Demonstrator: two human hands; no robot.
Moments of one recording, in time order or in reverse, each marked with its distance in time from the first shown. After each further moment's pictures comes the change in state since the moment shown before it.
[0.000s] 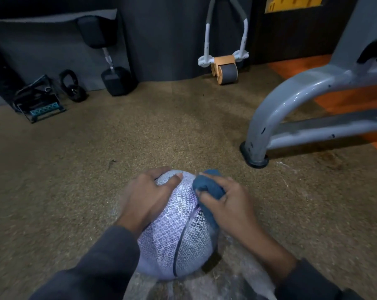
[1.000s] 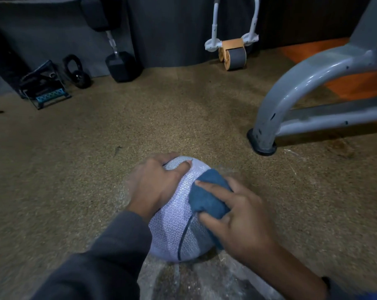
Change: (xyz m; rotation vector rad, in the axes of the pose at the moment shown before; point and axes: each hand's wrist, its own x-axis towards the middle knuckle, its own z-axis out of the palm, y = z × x) left_hand -0.009 0.004 0.001 -0.022 0.035 0.000; right_hand -0.049 -0.024 -0.010 -0.147 -0.088 -0.151
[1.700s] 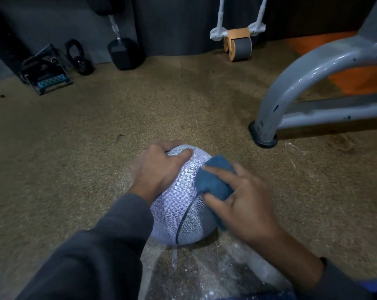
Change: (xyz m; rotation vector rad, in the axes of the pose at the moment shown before) left_hand 0.002 -0.002 0.004 -0.009 -0.010 0.019; right_hand 0.005 0.003 -0.005 -0.096 0.020 0.011
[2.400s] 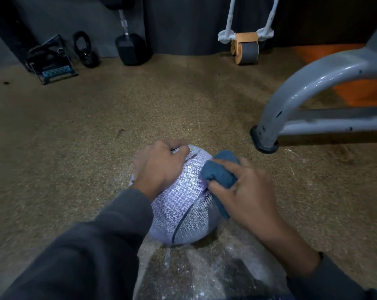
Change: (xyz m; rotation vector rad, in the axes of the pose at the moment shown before) left_hand 0.002 0.002 0.006 -0.001 -0.001 -0.008; right_hand 0.018 0.007 -0.008 -0.069 0.024 0.020
